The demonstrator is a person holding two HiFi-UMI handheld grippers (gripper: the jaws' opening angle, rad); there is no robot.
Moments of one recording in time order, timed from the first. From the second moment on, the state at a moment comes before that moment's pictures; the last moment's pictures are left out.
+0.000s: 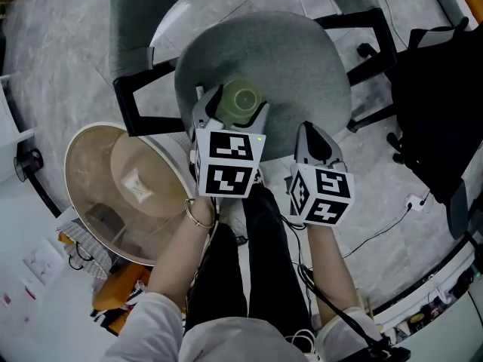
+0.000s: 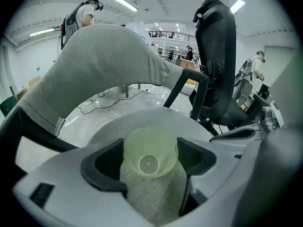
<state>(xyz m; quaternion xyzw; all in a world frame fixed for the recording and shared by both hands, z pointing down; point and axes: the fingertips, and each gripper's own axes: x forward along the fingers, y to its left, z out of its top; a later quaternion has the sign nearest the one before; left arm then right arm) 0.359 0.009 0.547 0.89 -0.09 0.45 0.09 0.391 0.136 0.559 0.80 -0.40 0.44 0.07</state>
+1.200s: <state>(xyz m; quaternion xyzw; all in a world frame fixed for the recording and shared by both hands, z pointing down) 0.346 0.012 0.529 0.90 -0.10 0.41 0.14 0.370 0.135 0.554 0.80 -0.39 0.44 0.07</state>
